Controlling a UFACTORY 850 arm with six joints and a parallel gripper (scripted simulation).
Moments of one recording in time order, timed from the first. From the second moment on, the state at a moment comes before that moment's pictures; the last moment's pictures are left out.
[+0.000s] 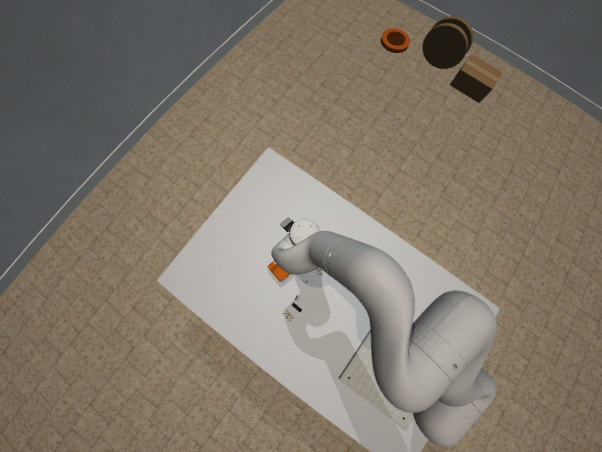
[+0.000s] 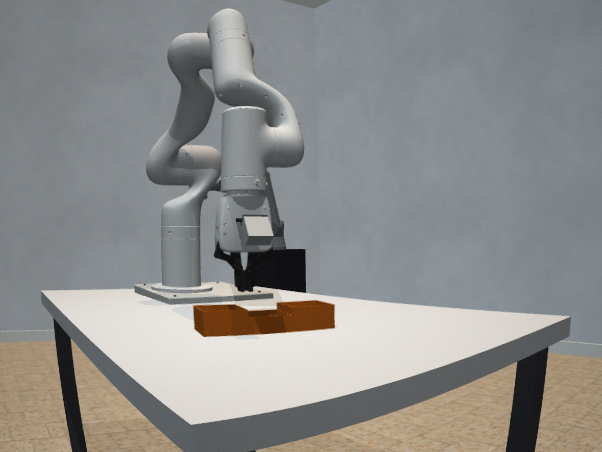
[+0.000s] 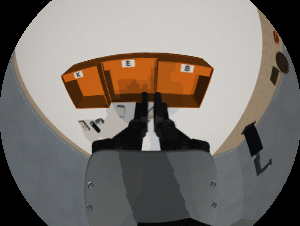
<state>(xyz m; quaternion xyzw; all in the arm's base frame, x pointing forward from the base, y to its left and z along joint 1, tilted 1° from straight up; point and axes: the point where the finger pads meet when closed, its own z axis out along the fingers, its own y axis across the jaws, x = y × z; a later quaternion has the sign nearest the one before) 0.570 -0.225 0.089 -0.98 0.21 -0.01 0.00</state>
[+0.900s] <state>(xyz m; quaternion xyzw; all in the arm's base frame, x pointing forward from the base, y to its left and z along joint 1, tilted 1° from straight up) 0.587 -0.197 0.049 -0.98 0.21 -0.01 0.00</state>
